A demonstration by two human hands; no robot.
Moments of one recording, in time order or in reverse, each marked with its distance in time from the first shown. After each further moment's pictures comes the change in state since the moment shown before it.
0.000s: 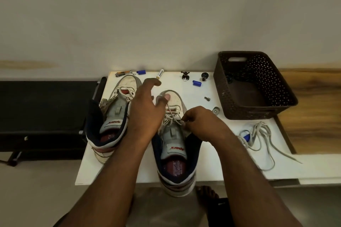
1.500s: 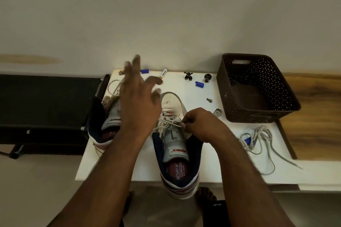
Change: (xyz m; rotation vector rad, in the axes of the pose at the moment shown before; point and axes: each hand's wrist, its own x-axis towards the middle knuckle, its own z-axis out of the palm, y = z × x) left_hand 0.006 -0.002 -0.014 0.429 0.133 0.259; right_hand 0.001 -0.003 0.000 -0.031 -0.038 0.003
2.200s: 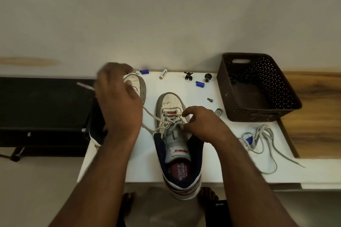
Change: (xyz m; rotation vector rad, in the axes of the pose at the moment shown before) left_hand 0.000 -0.004 -0.025 -0.109 0.397 -0.104; right_hand -0.001 -0.001 0.001 0.015 0.066 -0.016
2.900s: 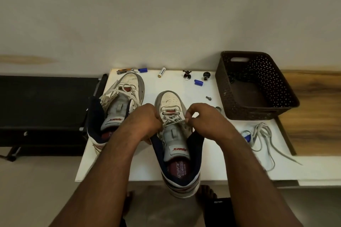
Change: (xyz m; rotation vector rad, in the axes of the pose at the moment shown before) left_hand -0.012 -0.003 0.018 0.168 -1.179 -0.399; right_hand -0.001 0.008 -0.002 0.077 0.078 -0.073
